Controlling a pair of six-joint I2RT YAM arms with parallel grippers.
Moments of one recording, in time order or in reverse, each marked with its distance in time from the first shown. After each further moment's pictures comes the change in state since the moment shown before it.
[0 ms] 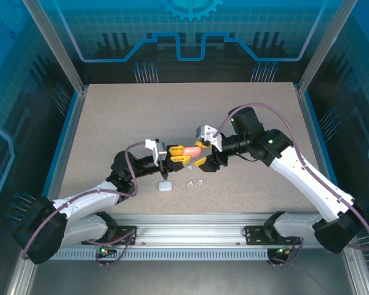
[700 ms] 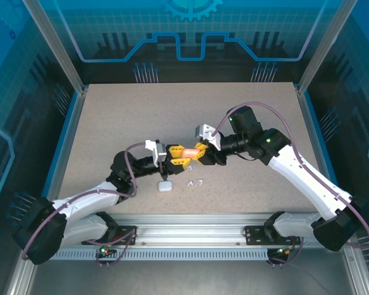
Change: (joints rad) left arm 0.000 -0.005 0.000 0.001 0.024 0.004; right arm -0.003 0.010 -0.006 0.021 0.002 0.033
